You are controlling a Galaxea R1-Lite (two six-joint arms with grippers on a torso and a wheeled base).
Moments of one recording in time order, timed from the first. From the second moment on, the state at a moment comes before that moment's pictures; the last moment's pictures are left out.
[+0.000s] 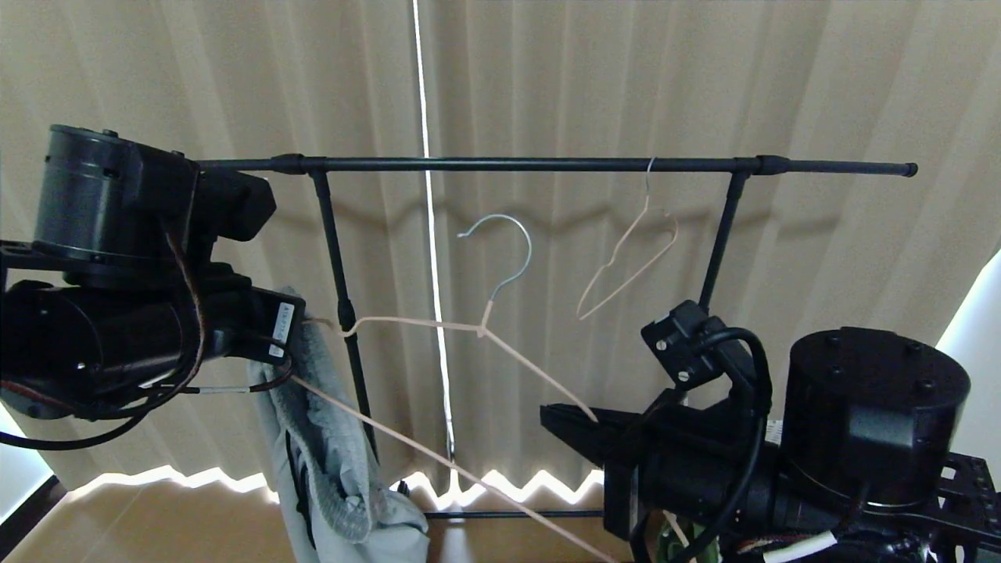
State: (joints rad) left arm -0.46 1.47 -1.02 0.09 0.48 0.06; right arm 0.90 1.63 -0.61 -0.74 -0.04 0.30
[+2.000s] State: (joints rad) left arm -0.77 1.33 -1.01 0.07 0.29 0.01; right arm 0.88 1.83 -0.81 -0.79 -0.09 0.38
